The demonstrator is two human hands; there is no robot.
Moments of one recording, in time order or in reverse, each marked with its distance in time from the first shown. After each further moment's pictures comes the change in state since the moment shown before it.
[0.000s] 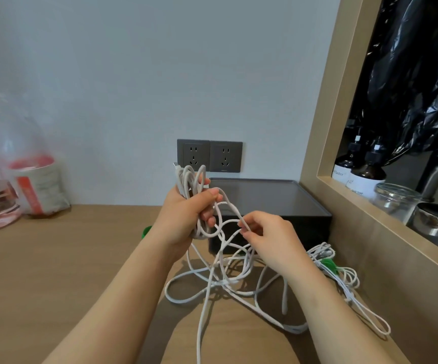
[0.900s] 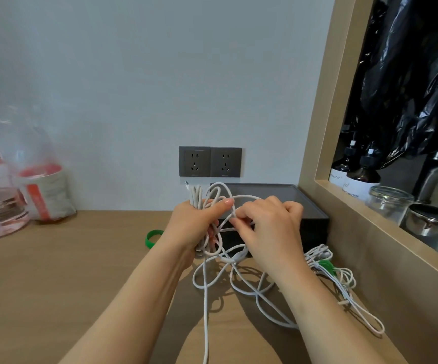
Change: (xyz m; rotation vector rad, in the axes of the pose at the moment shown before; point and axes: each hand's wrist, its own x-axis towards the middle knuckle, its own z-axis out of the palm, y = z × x) left_hand -0.007 -0.002 0.010 0.372 0.155 -0.210; right_hand -0.011 -0.023 0.000 -0.395 0.523 -0.393
